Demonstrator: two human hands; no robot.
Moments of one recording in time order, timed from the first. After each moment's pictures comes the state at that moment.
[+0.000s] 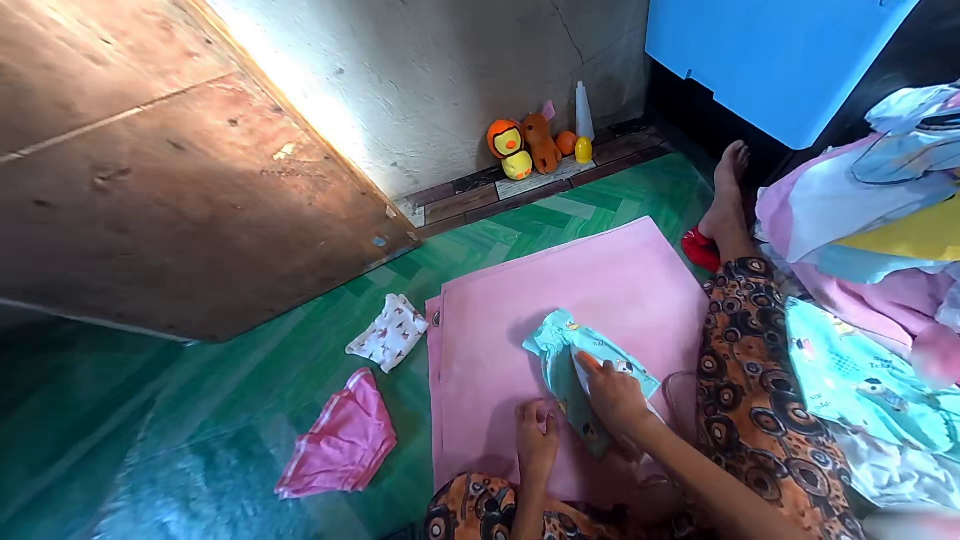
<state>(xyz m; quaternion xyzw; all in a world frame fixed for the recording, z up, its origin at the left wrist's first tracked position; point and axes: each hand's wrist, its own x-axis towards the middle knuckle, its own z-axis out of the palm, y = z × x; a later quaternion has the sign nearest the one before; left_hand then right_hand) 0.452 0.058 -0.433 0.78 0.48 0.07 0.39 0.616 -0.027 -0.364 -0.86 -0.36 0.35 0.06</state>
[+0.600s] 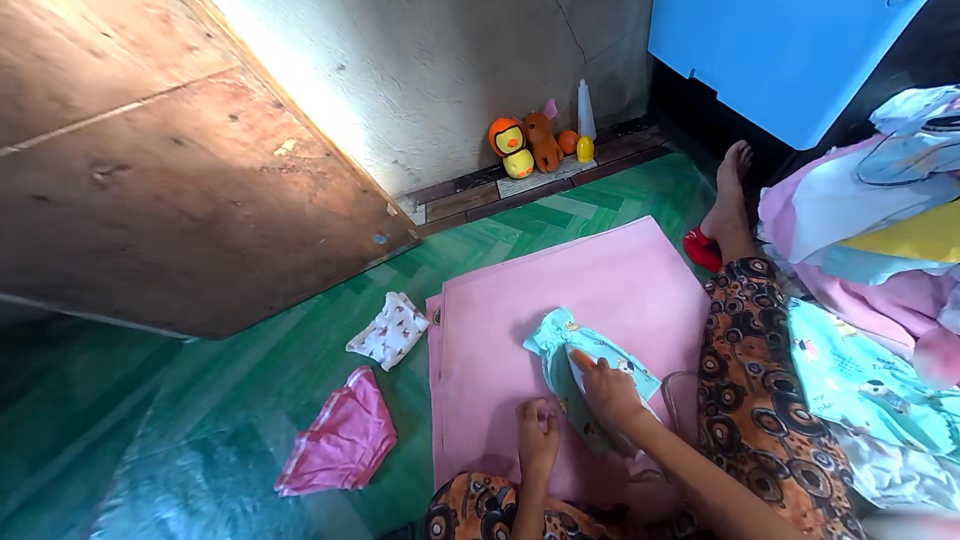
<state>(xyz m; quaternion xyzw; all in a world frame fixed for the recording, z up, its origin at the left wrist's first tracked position) 0.451 0.057 -0.436 0.78 0.48 0.08 0.40 0.614 -0.018 -0.361 -0.86 -0.37 0.35 0.06</state>
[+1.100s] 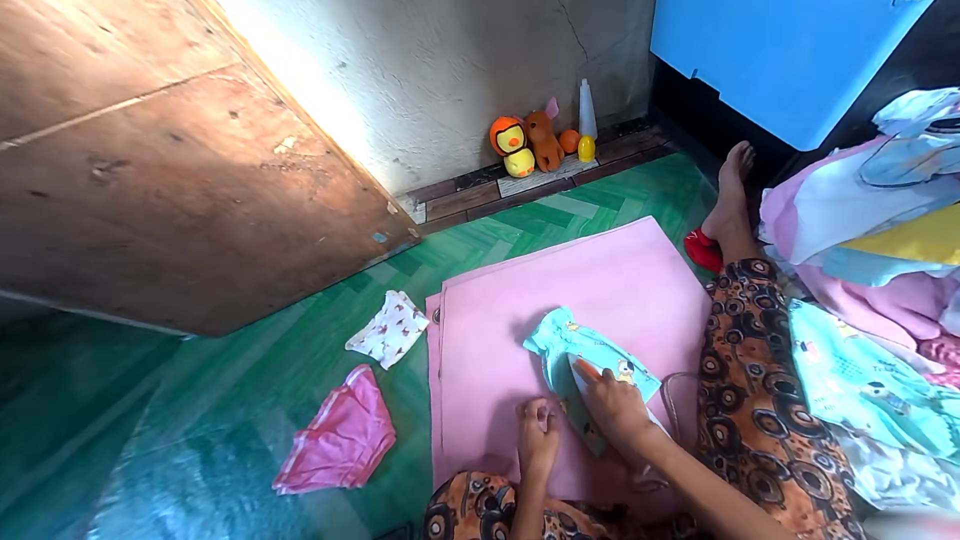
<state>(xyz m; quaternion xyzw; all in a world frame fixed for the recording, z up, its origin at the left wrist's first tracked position) 0.452 0.057 -0.436 0.77 0.48 0.07 0.40 0.603 -0.032 -0.362 -0.86 -0.37 0.36 0.04</state>
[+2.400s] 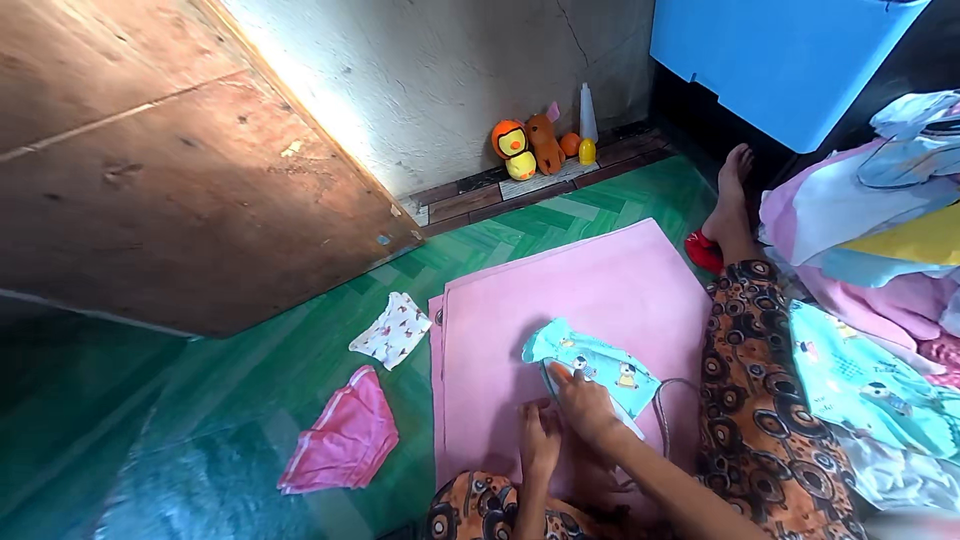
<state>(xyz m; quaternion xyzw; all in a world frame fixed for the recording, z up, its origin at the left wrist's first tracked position) 0.451 0.060 -0.436 0.78 0.48 0.06 0.39 0.576 0.009 -0.362 -0.84 -0.40 0.36 0.05</state>
